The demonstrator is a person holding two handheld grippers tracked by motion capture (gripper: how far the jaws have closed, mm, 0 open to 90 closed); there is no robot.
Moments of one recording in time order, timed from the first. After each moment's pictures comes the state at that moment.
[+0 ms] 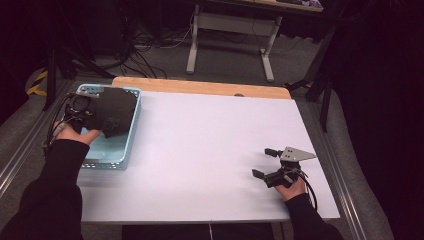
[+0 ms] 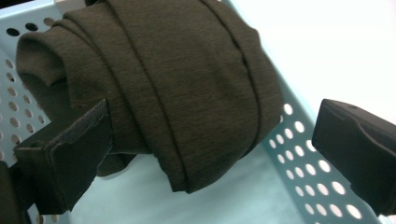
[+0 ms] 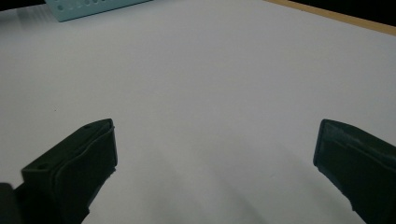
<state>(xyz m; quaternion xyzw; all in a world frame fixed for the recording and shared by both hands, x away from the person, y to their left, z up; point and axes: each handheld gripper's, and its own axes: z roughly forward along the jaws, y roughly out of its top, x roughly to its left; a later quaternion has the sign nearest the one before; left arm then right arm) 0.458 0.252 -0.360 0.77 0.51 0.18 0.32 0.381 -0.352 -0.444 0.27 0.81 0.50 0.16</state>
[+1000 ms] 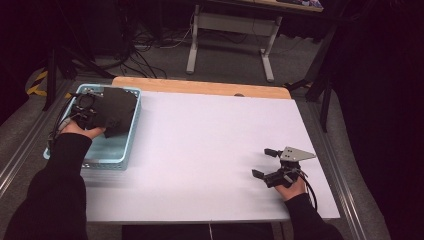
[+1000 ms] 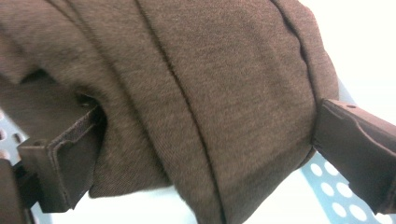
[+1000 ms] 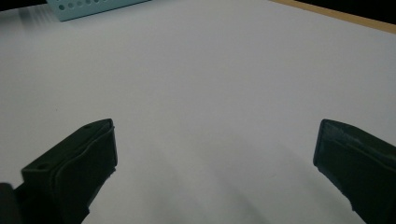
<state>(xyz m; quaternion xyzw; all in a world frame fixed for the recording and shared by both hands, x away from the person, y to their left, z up) 0.491 0.257 -0.388 0.78 0.52 0.14 0.31 0.381 -0.352 -0.444 0.27 0.81 0.50 0.16</state>
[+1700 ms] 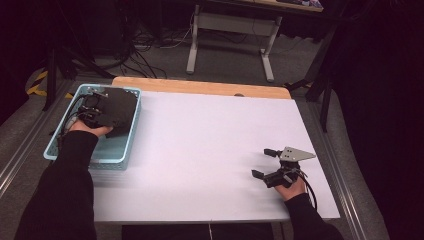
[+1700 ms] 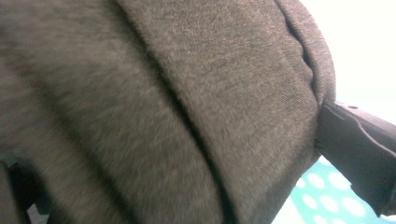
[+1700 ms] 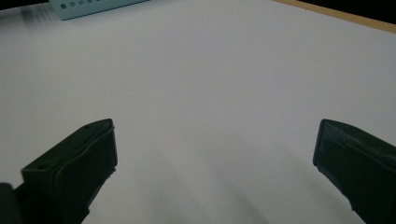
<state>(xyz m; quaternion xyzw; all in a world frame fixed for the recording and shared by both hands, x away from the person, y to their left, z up) 0.510 0.254 -0.405 0.79 0.51 0.07 0.33 0.381 -0.351 -0.444 0.27 0.81 0.50 0.16</state>
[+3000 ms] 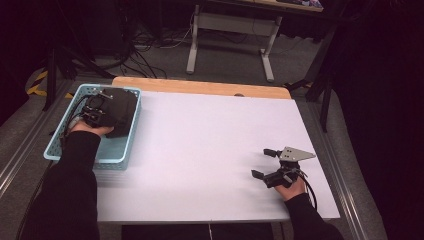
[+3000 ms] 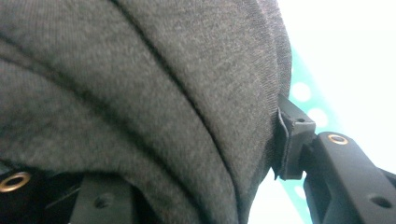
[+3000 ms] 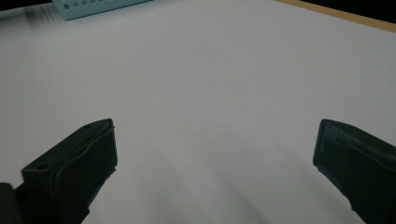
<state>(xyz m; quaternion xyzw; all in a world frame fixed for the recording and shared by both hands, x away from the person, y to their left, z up) 0.504 0.246 -0.400 0.81 0.49 0.07 0.32 0.382 -0.351 -0.444 0.26 0.81 0.50 0.16</state>
